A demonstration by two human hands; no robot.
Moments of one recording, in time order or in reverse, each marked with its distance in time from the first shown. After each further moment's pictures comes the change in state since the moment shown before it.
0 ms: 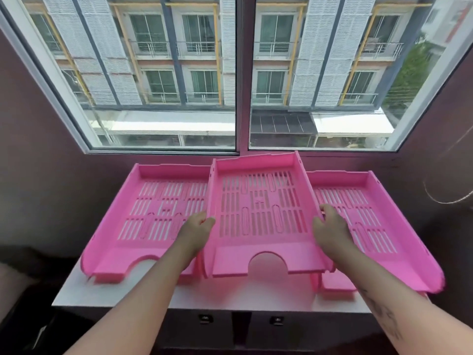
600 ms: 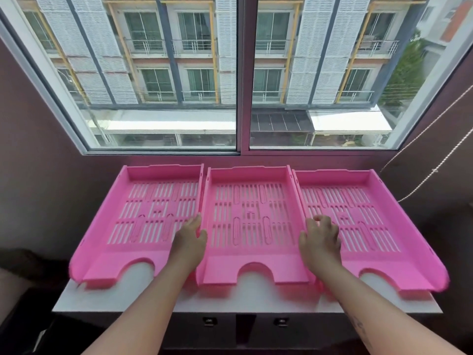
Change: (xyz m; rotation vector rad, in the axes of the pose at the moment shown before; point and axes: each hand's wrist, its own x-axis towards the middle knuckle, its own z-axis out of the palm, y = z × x) left_hand 0.005 -0.031 -0.004 0.229 0.129 0.081; right_hand -0.009 0.012 0.045 -0.539 0.070 -0.058
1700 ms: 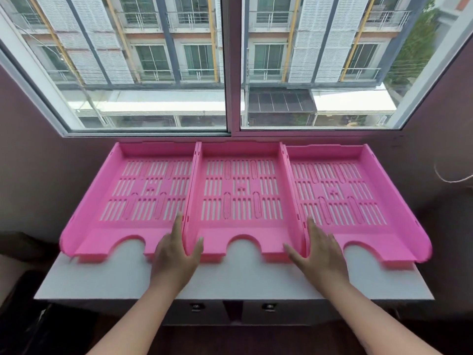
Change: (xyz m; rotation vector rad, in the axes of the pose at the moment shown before) left_hand -0.044 -0.027 0.027 0.160 0.081 0.022; right_hand -0.033 0.053 0.013 0.196 -0.177 -0.125
